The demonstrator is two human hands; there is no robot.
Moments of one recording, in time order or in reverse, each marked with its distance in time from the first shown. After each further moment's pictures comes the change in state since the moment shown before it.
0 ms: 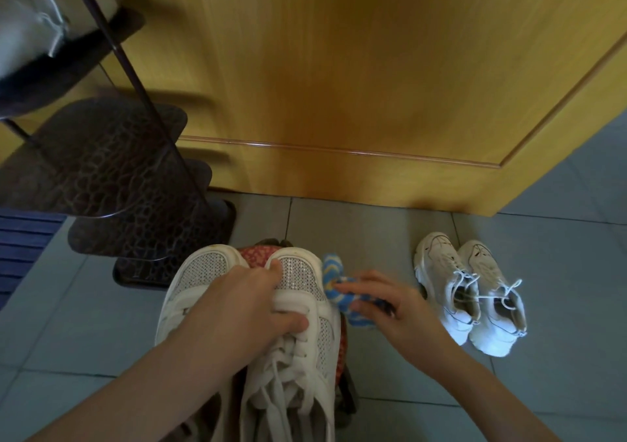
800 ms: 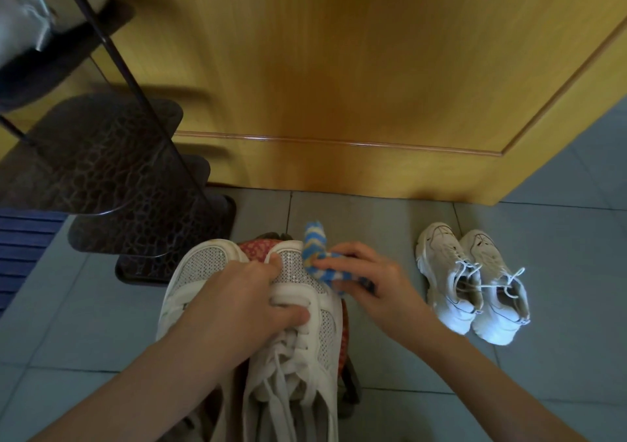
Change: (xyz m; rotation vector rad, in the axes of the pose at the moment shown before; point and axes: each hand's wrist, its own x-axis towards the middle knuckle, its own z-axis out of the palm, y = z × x) left_hand 0.000 -0.002 0.002 -0.029 0.037 -0.006; right_hand 0.025 0.000 0.011 -0.065 0.036 -0.202
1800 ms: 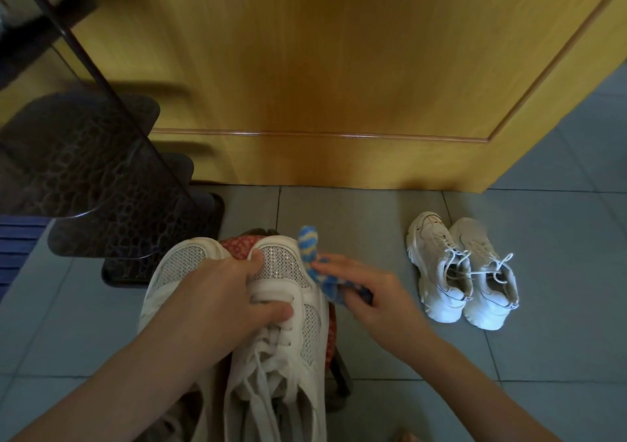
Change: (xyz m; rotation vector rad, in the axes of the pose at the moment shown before) left_hand 0.000 -0.001 -0.002 -0.058 -0.064 -0.079; right_hand -0.026 -0.004 0.002 0.120 0.036 0.184
